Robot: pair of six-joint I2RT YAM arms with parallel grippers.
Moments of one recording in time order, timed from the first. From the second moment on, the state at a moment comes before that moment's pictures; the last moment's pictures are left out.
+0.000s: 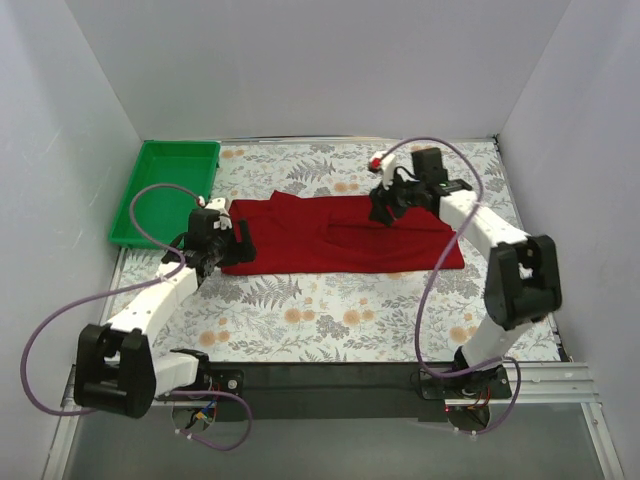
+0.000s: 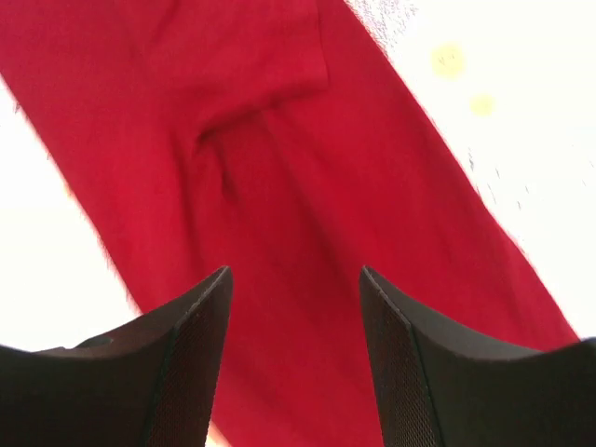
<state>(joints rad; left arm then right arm) -0.21 1.15 0.68 -0.26 0.03 -0.33 0.34 1.75 1.32 -0.37 -0.57 -0.46</state>
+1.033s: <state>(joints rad) -0.11 1.58 0.89 -0.33 0.14 -0.24 -0.27 1.36 0.89 -0.53 -0.91 -0.66</state>
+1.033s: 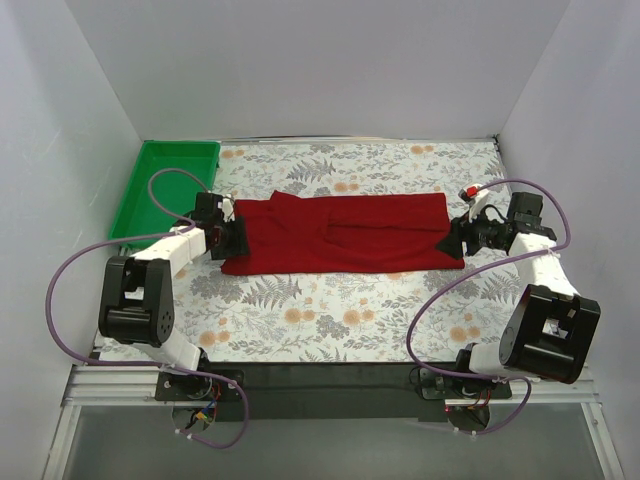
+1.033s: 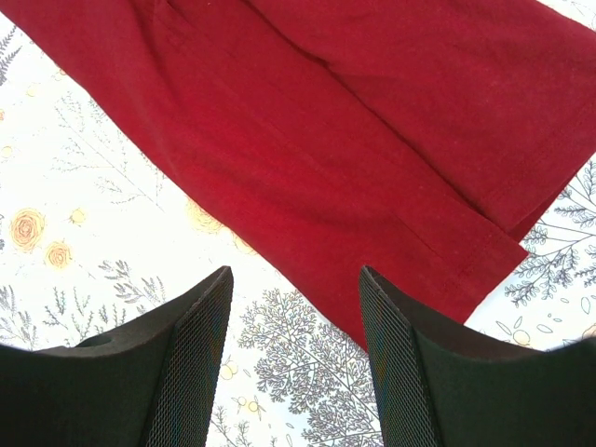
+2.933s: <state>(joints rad) -0.11 1.47 0.84 -0.36 0.16 -0.25 -0.35 1.74 0.98 -0.46 -0.62 -0.50</state>
